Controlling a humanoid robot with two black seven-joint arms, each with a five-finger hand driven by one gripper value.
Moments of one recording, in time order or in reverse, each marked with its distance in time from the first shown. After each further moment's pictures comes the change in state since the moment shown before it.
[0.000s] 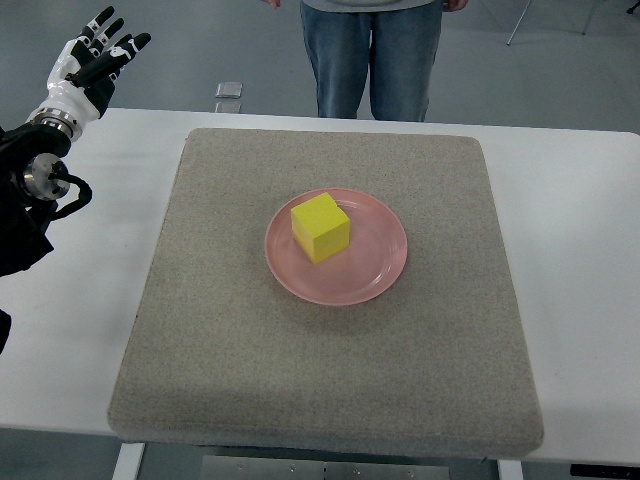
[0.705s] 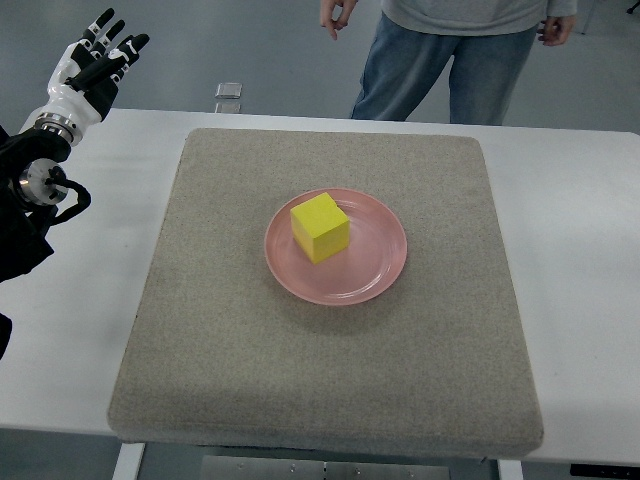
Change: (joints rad) left arm 0.006 0.001 -0.021 0.000 -0.019 -0.054 -0.002; right arm 0.000 0.000 0.000 0.001 0.000 0.000 0.000
